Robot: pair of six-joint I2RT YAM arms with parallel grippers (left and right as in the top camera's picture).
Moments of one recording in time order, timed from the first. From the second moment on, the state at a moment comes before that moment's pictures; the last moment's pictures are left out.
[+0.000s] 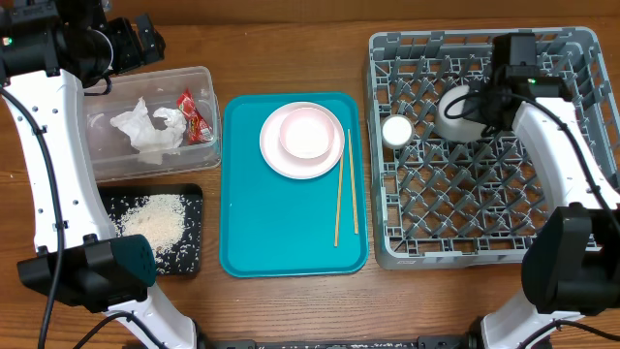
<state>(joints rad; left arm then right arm) 0.23 1.93 2.24 -1.25 0.26 -0.15 -0.05 1.83 1.50 -0.79 0.16 0.26</state>
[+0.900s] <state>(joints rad) 0.23 1.93 2.24 -1.25 0.26 -0.15 0.23 1.83 1.66 -0.93 -0.19 0.19</state>
